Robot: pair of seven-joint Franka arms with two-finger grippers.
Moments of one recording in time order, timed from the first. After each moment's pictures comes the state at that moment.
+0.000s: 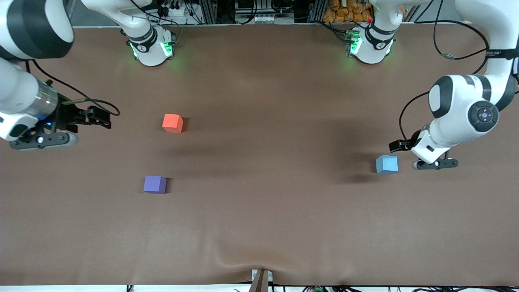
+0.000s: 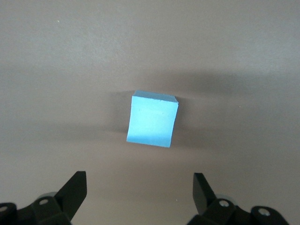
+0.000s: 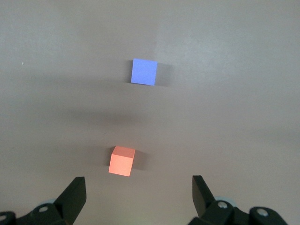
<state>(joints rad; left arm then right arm) 0.04 0.25 -0.08 -2.05 0.01 2.20 -0.10 0.15 0.16 -0.03 -1.51 0.03 1.55 0.00</state>
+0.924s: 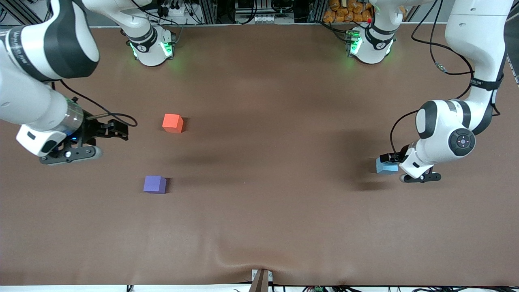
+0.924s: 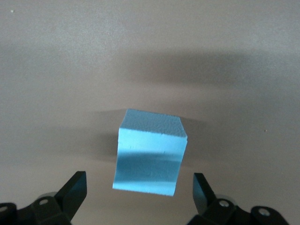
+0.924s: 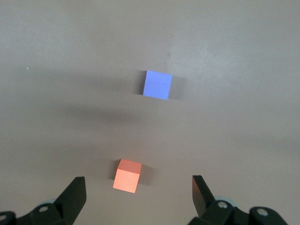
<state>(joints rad) 0.04 0.45 -0.08 -1.95 0.01 2.25 -0.10 0.20 0.22 -0.03 -1.51 0.03 1.63 0.00</state>
